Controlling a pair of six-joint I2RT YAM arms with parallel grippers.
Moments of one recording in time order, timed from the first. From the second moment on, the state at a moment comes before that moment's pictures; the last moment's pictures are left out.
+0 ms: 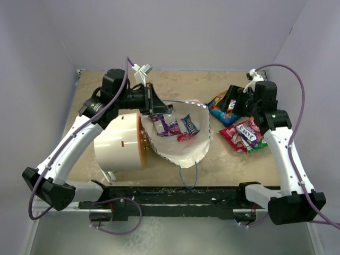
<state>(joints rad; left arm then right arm) -0.52 1.31 1.46 -0.55 0.68 -0.71 0.07 1.13 1.22 -0.68 -0.17 0.35</state>
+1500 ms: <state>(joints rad) -0.52 1.32 1.58 -0.58 0.67 -0.69 1.05 1.15 0.92 -0.14 0.37 0.19</state>
